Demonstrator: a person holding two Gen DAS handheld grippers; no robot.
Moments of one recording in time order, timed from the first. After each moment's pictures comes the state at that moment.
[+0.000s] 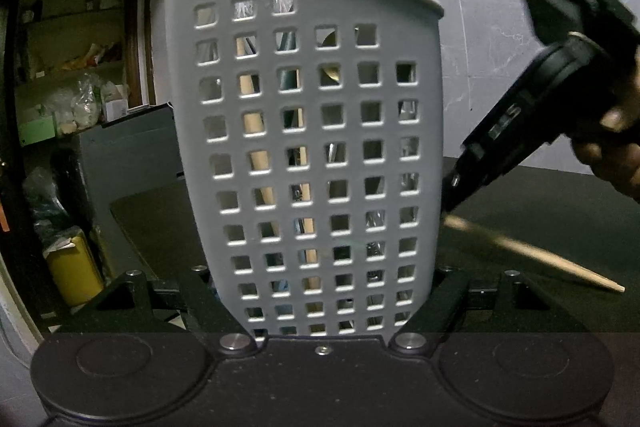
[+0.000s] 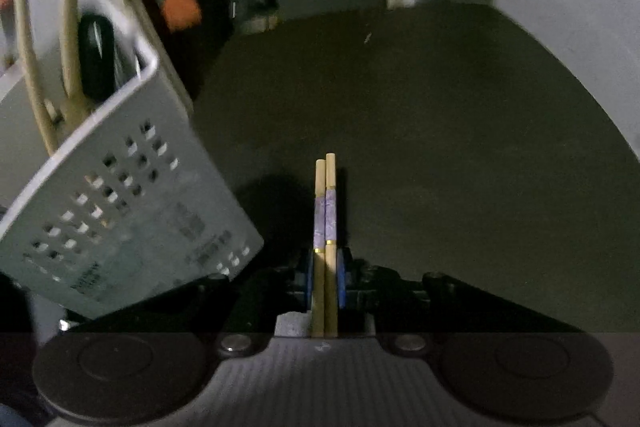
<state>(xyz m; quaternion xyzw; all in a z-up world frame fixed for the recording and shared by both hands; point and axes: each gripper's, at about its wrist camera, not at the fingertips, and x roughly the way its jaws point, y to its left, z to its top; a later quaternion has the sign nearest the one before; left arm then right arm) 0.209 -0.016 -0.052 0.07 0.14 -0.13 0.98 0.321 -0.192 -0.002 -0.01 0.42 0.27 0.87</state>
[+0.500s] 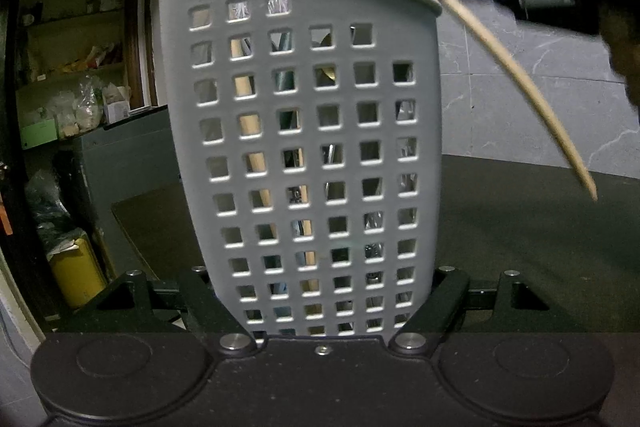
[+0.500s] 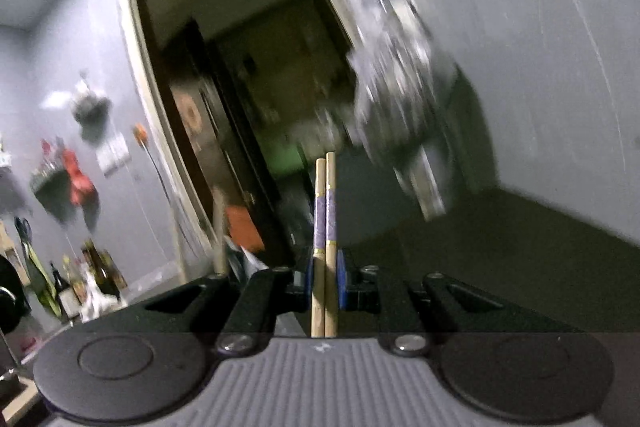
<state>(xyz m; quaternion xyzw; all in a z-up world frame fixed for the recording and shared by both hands) 0.208 -0.024 -0.051 0.08 0.14 -0.13 0.98 0.249 -0.267 0.042 0.16 0.09 0.33 0.92</state>
